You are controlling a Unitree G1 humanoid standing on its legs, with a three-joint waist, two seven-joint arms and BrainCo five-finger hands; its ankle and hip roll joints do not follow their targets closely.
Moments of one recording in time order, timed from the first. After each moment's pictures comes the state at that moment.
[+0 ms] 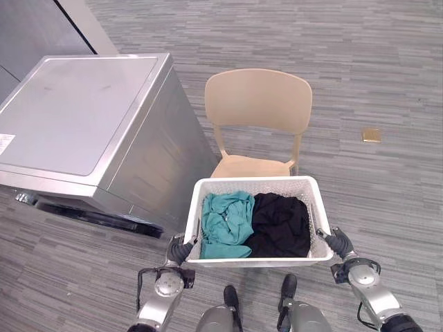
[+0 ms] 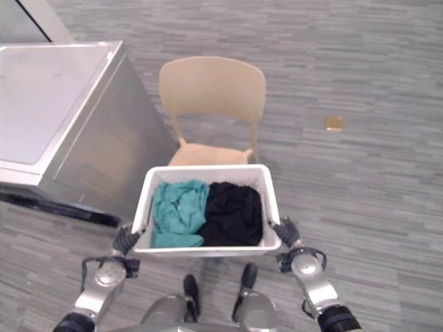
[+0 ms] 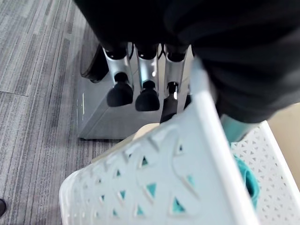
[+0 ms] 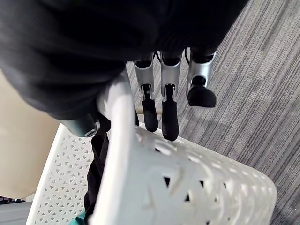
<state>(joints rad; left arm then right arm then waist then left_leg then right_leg) 0.01 0.32 -0.25 0.43 -0.14 0.00 0.20 -0.01 -0.42 0.25 0.37 0.10 0.01 -0.13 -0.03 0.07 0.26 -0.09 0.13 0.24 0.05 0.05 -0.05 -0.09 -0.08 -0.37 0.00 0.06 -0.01</state>
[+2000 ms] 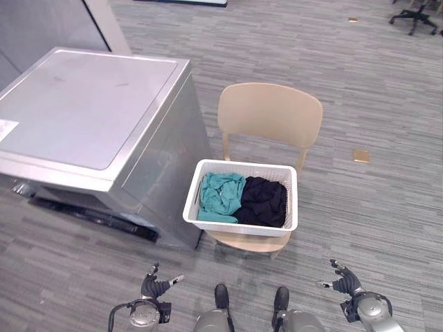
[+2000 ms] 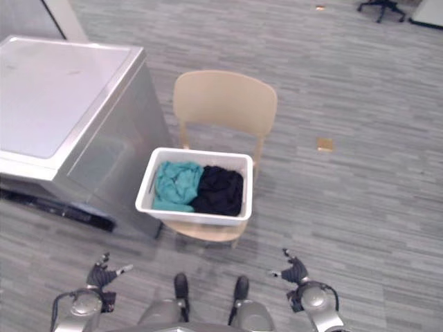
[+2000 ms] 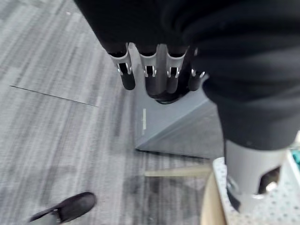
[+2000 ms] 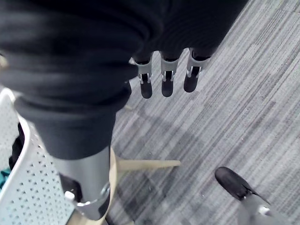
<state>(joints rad) 0.12 0.33 -0.13 0.74 -0.13 -0.04 0.13 0.08 -0.41 0.26 0.68 0.00 -0.04 -0.07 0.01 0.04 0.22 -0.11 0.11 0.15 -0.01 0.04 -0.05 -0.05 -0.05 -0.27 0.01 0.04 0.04</state>
